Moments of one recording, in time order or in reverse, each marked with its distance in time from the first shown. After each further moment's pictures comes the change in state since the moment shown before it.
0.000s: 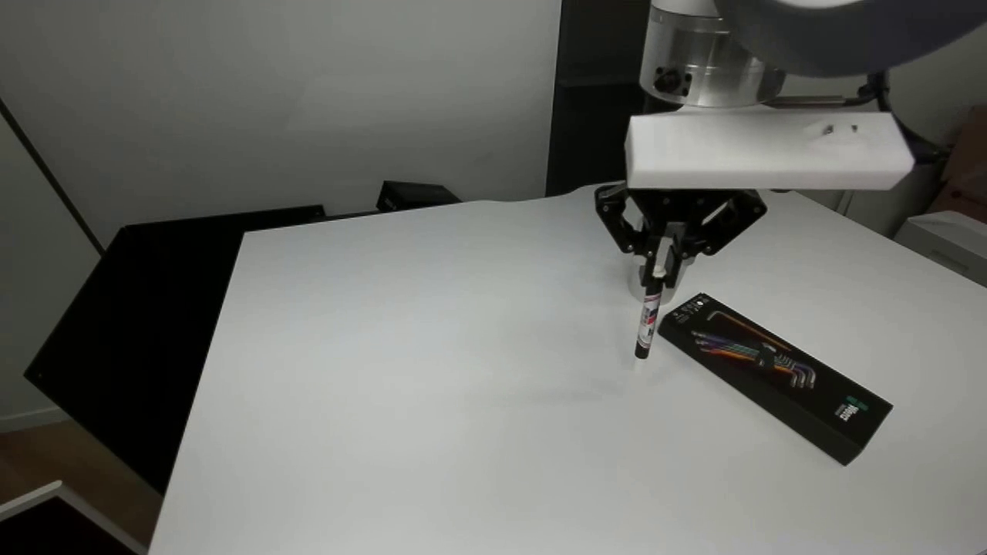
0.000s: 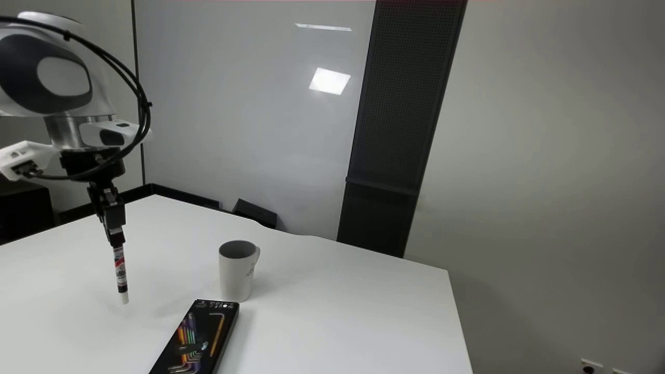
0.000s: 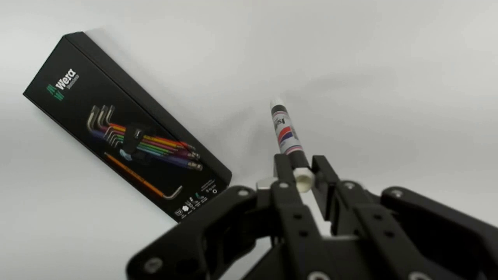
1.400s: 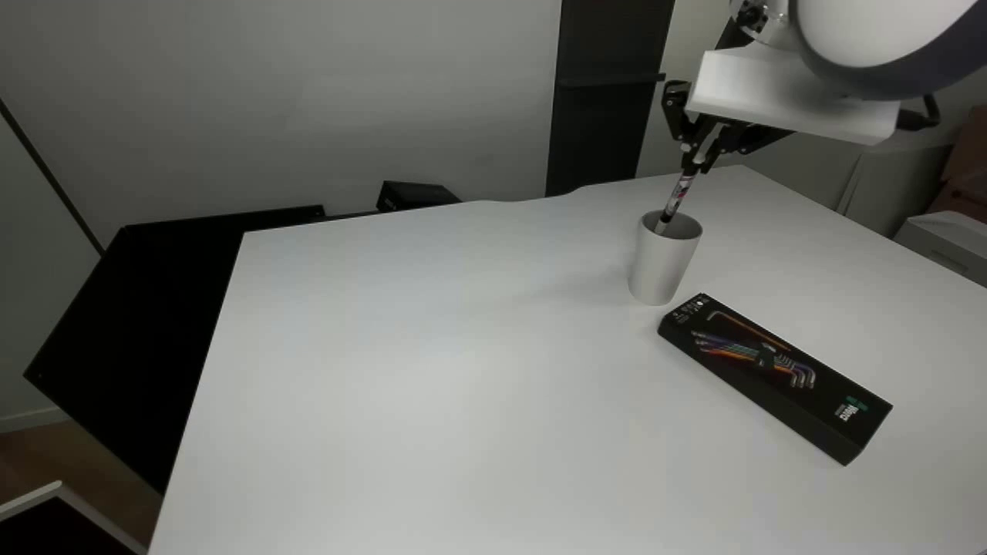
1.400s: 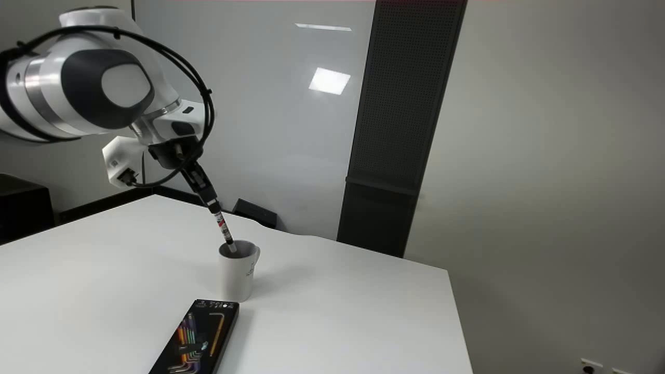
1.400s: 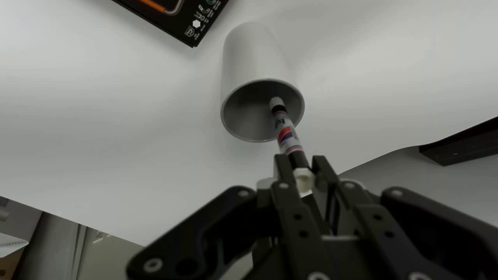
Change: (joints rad) arm 0.135 0.094 -0.363 -0.028 -0.030 0.422 0.045
